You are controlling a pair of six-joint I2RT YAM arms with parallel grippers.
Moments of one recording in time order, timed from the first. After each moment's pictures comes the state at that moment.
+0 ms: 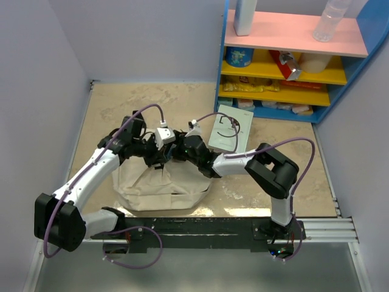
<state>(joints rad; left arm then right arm) -0.33 1.21 0.92 -0.65 0.61 0.53 0.94 1.94 1.03 0.60 0.15 1.08</state>
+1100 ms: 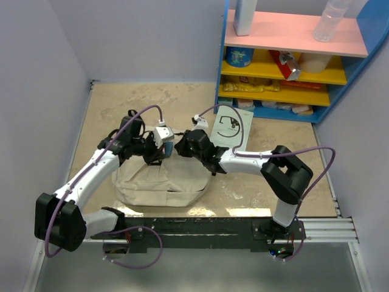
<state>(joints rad) -0.33 1.20 0.88 -0.56 0.57 0.54 0.91 1.78 1.02 0.28 0.24 0.87</state>
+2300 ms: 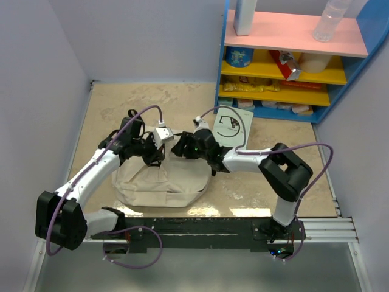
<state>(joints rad) -0.32 1.22 0.87 -0.56 0.57 0.54 0.86 1.82 0.98 0.36 0.02 0.86</state>
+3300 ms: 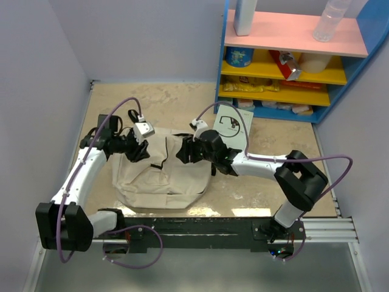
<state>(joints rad) -0.07 1.18 0.92 -0.71 0.67 0.72 0.83 1.67 0.89 0.32 -0.06 0.54</state>
